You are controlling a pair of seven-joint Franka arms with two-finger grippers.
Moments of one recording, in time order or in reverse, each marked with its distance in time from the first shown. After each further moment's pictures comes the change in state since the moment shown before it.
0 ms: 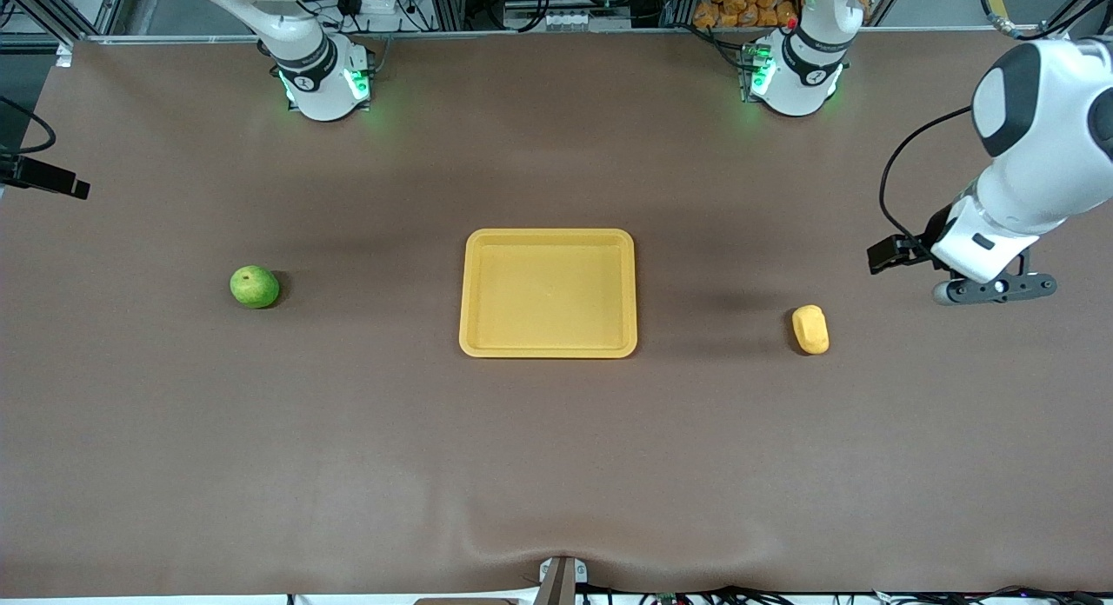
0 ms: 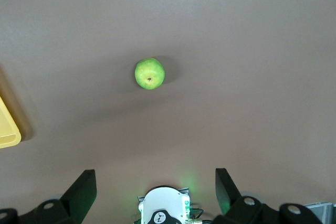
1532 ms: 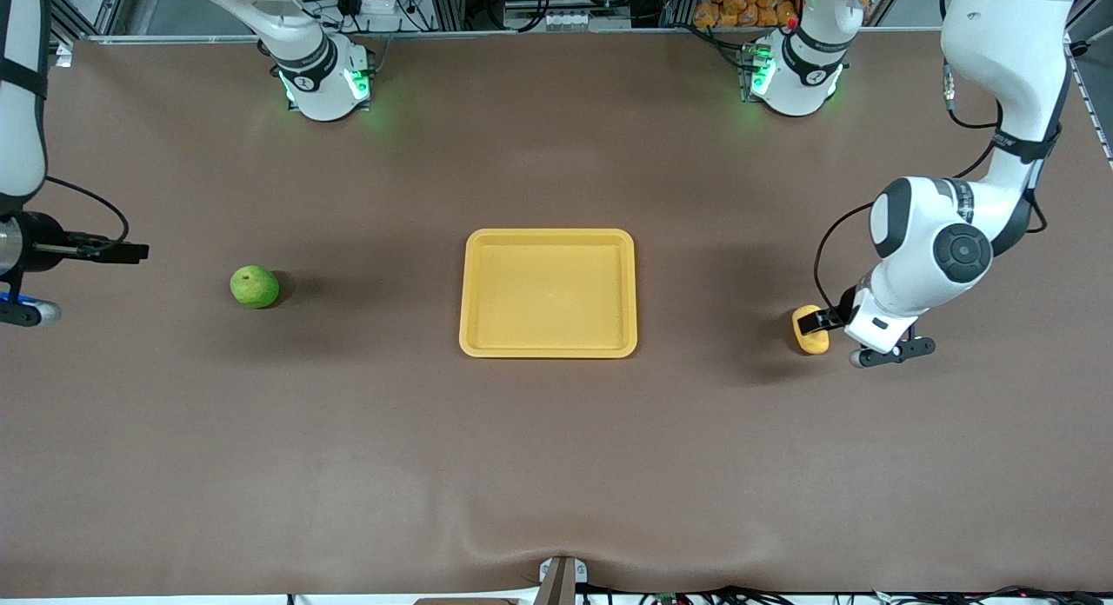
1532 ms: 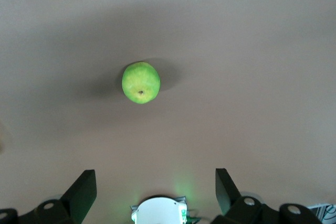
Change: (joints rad) left arm -0.004 0.345 -0.007 -0.121 0.000 0.473 -0.168; right arm -0.001 0.203 0.003 -0.051 -0.008 0.124 0.000
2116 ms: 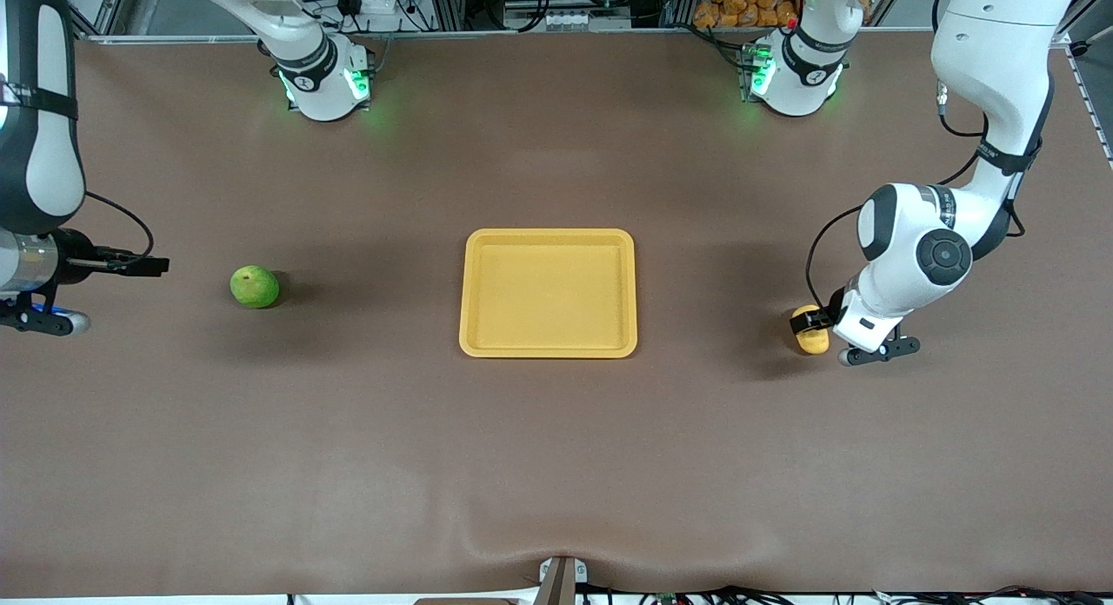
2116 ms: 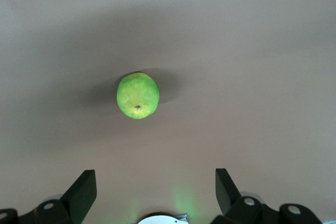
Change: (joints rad) left arm 0.000 0.035 0.000 -0.022 0.000 0.046 -0.001; right arm -0.005 0.001 -0.001 -0.117 0.000 0.128 0.000
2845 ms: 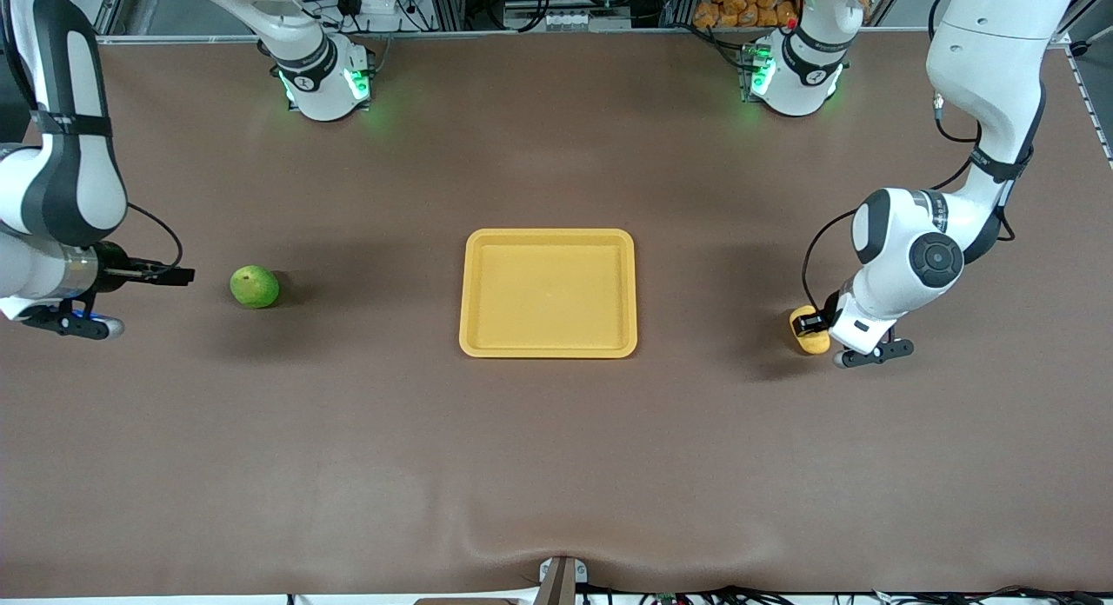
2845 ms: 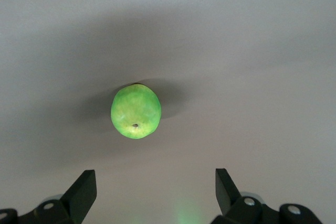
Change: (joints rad) left arm 0.000 0.025 -0.001 -0.001 0.000 0.042 0.000; right arm -0.004 0.000 0.001 -0.156 0.011 0.177 0.000
